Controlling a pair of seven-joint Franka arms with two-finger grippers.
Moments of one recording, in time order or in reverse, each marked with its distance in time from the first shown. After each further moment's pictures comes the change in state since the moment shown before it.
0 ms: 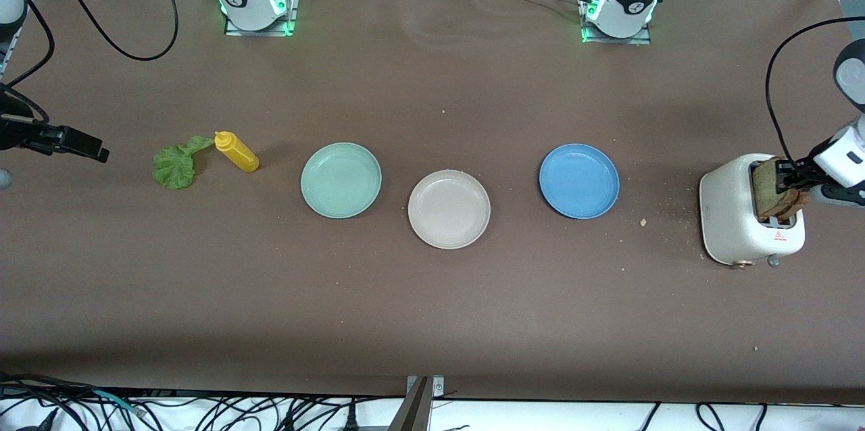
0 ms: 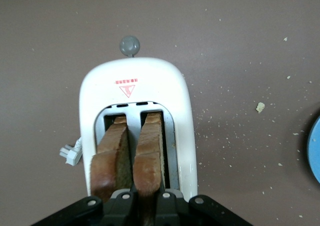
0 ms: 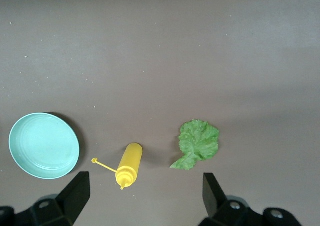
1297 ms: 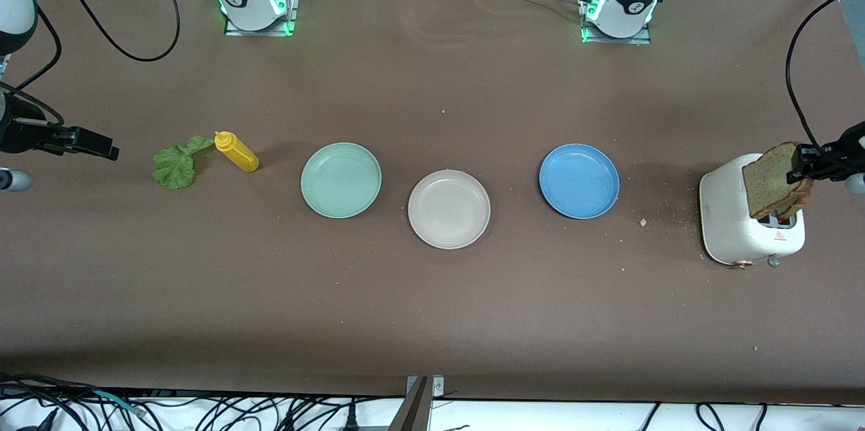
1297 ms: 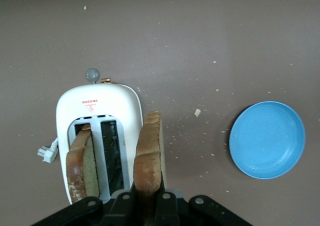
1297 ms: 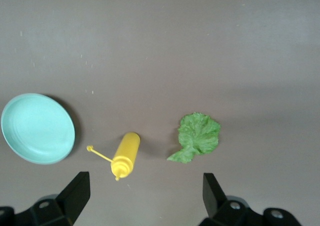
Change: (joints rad) left arm -0.006 -0.020 -0.073 0.250 -0.102 -0.338 -0.044; right arm 0.000 0.014 0.002 -0.025 0.000 -0.029 -0.113
